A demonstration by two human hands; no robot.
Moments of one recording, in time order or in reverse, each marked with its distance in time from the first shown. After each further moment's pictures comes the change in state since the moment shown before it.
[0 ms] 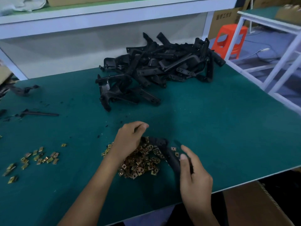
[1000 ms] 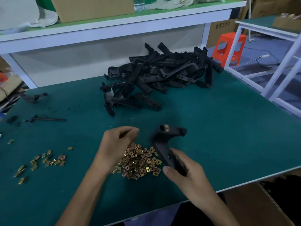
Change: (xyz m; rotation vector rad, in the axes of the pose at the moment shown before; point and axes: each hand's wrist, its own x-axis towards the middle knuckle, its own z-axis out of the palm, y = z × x) left_hand -0.040 0.016 -0.039 -0.369 0.139 -0.140; right_hand 0.019 -0.030 -0.028 0.350 -0.687 -0.001
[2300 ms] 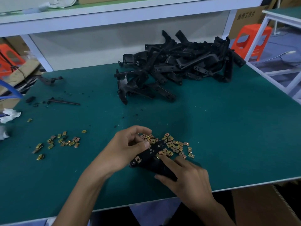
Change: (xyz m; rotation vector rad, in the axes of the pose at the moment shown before) left_hand -0.045 0.002 -0.023 0.009 -0.281 -0.044; right_hand -0.002 0.037 0.028 -1.027 0.089 -0.414
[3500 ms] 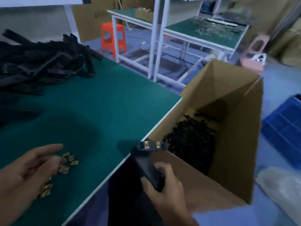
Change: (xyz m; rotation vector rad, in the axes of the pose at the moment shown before) left_hand 0.064 -0.051 0.059 0.171 -0.187 0.223; right_hand -0.174 0.029 -0.075 0.318 0.389 1.049
